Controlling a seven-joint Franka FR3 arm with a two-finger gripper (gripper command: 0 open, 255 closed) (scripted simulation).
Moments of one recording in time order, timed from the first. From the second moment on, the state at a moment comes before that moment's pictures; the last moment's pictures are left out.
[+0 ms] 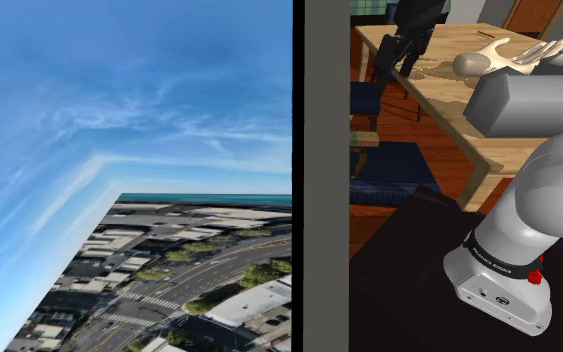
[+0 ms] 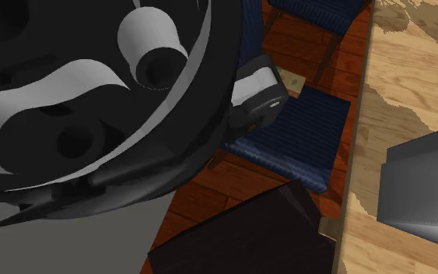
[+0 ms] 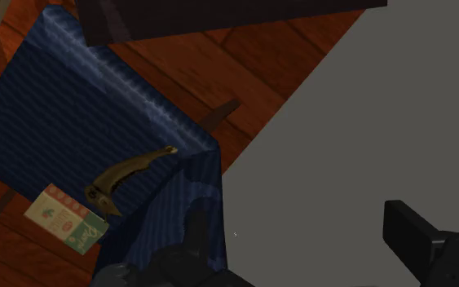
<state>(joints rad) 0.02 -0.79 0.07 -2.39 0.01 1.72 0.14</state>
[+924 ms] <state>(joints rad) -0.10 -0.51 0.01 -2.49 -0.03 2.09 0.22</state>
